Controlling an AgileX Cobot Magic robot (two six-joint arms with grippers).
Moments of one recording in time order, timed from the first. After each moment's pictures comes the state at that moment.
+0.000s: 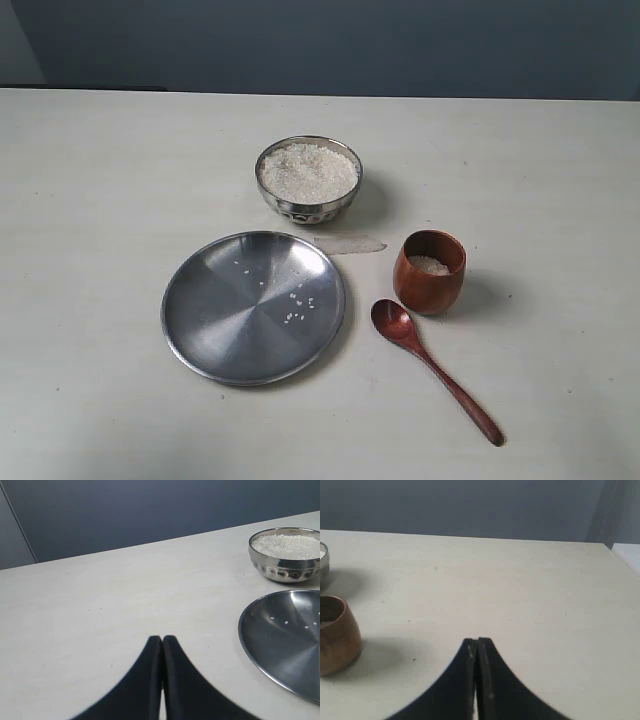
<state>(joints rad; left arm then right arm) -0.04 0.00 0.00 0.06 0.31 0.03 -0.01 0.01 0.00 -0.04 0.36 0.00</state>
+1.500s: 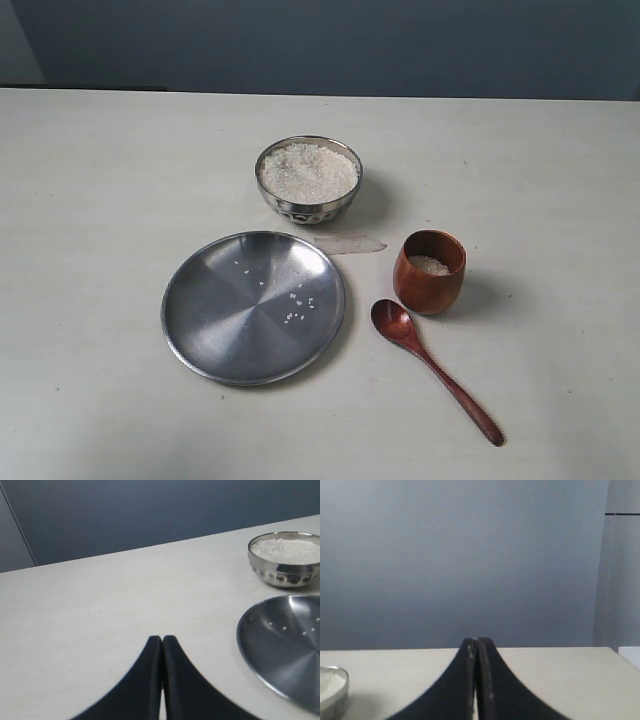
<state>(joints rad) -0.04 0.00 0.00 0.04 0.29 0.03 -0.01 0.01 0.00 0.04 -0.03 0.00</state>
